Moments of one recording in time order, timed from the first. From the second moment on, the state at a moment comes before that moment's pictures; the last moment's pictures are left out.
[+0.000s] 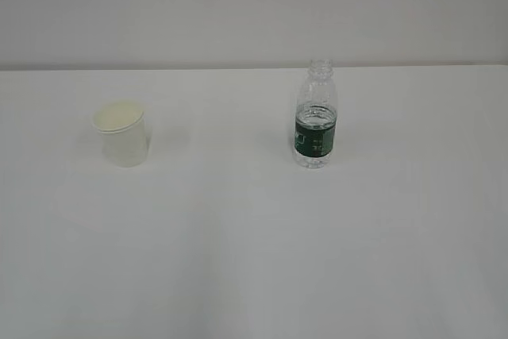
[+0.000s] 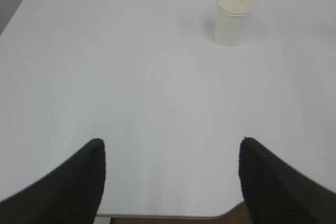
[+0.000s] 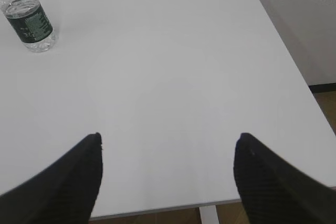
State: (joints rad) left arm 0.03 0.00 -0.53 -0.03 1.11 -0.07; right arm 0.01 -0.02 -0.50 -0.17 1.15 0.11
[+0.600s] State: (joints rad) left arm 0.03 0.00 -0.53 -0.03 1.11 -0.07; right arm 0.01 -0.02 -0.50 -0.17 1.15 0.11
